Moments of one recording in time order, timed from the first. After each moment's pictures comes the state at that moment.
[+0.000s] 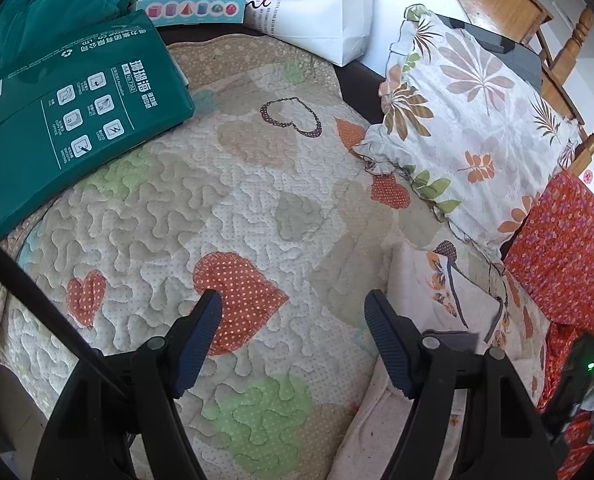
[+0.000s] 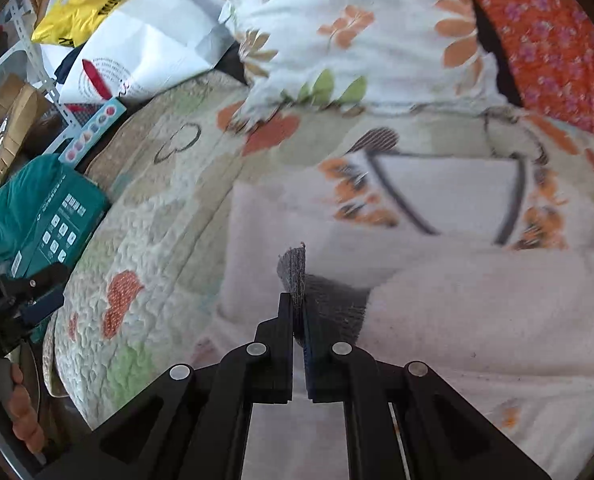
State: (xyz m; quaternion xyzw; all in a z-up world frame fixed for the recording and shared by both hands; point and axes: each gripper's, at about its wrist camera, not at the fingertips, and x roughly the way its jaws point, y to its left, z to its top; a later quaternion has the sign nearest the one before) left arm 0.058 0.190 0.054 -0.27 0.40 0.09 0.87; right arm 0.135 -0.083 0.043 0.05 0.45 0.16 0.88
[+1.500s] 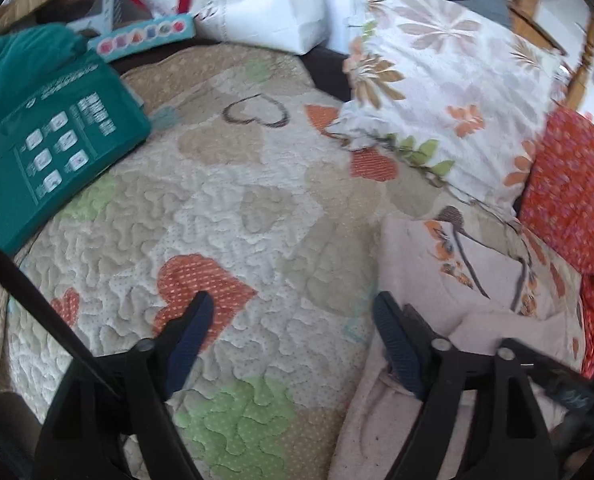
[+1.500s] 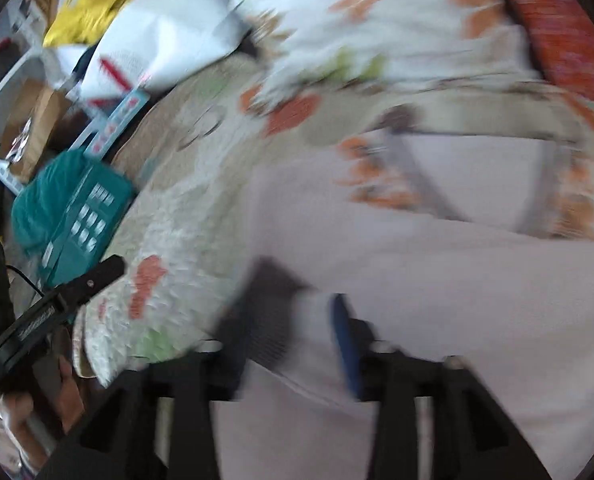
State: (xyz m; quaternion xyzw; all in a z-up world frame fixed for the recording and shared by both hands) left arm 0.074 0.128 0.046 -0.16 0.40 0.08 0.90; right arm 0.139 -0.124 0.049 0.08 0.47 0.21 0.85
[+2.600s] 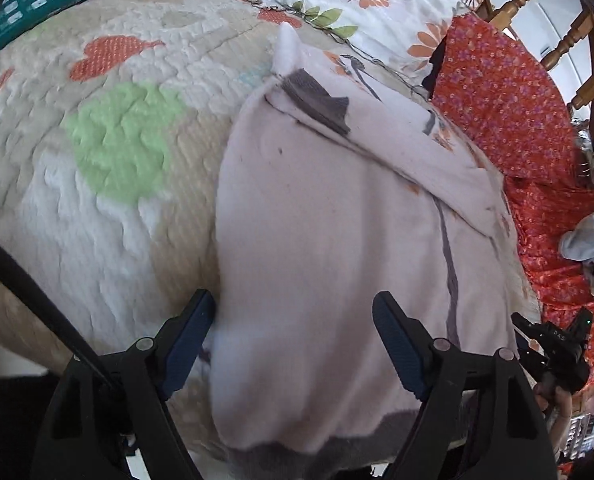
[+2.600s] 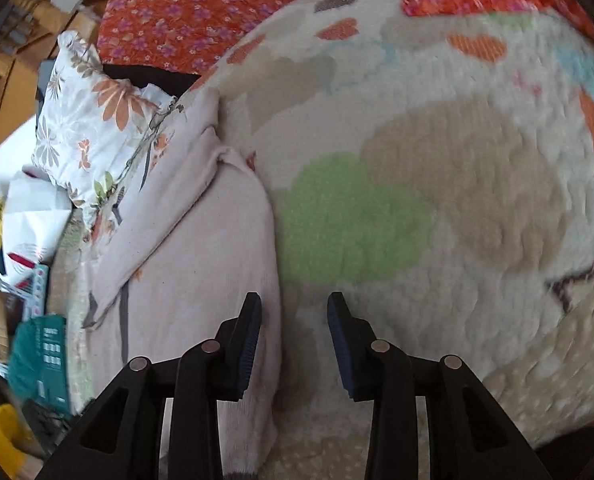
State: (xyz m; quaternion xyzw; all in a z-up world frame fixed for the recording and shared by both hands) left arm -0.069 0.042 -0.037 -0.23 0.48 -0.08 0.84; right arm -0.088 -0.417 -0.016 0.34 0.42 -0.05 0.84
